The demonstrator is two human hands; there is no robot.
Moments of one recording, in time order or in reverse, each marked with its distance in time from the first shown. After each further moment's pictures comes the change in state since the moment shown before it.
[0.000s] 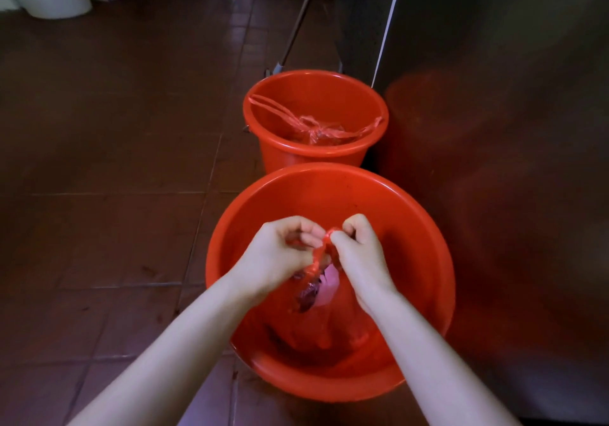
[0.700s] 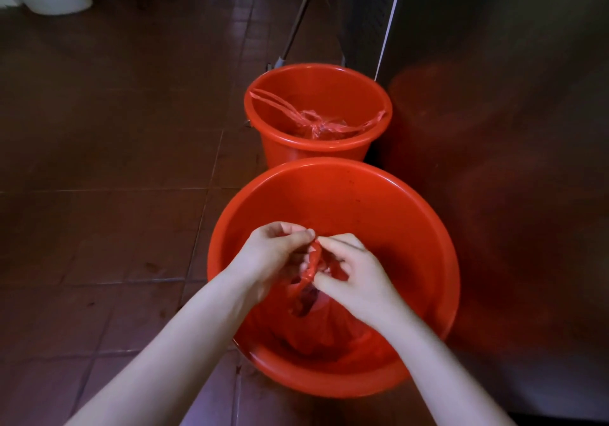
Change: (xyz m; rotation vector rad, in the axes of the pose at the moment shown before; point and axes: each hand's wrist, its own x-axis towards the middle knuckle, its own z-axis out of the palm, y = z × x) left_hand 0.001 0.003 0.005 -0.334 0.149 -0.361; right_hand -0.025 0.020 -0.014 -0.143 -0.342 -0.266
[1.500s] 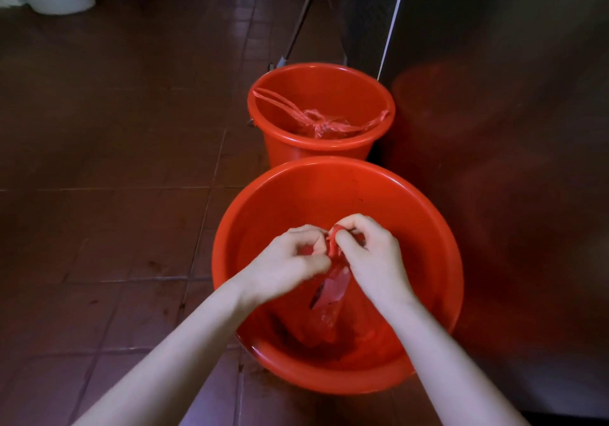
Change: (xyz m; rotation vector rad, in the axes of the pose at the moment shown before) left_hand 0.006 -0.012 -0.007 0.636 -0.270 0.455; right_hand 0.016 -0.013 -0.007 -0.075 0.309 0.046
